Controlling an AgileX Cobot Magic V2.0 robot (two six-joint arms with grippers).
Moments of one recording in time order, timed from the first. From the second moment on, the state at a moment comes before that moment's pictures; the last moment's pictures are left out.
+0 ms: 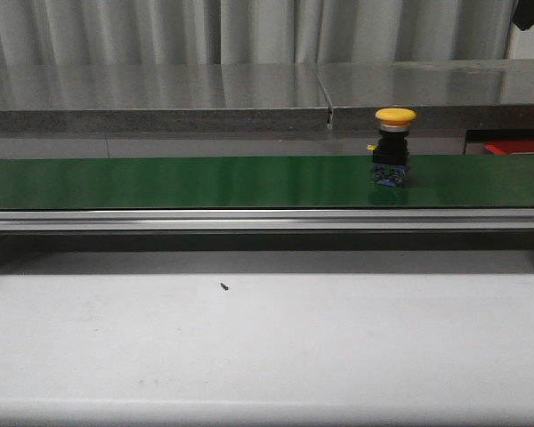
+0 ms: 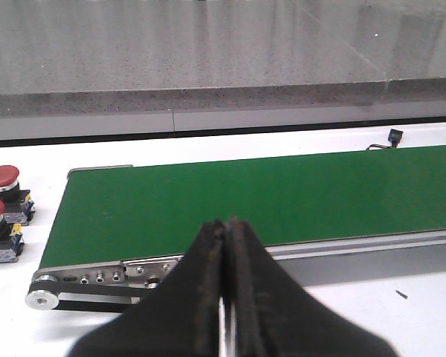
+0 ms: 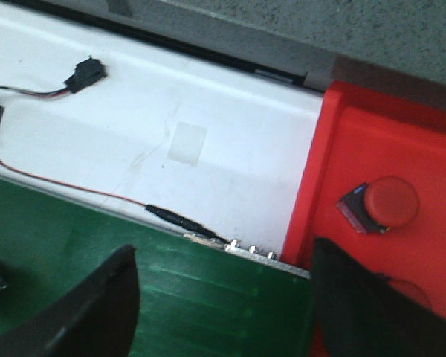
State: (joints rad) left arm -0.04 0.48 -0.43 -0.57 0.32 0.53; right arm -0.19 2.01 -2.10 0.30 1.16 -0.44
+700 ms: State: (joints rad) left arm -0.04 0.48 -0.43 -0.58 0.32 0.53; right arm -0.19 1.54 -1.29 0.37 0.93 -0.57
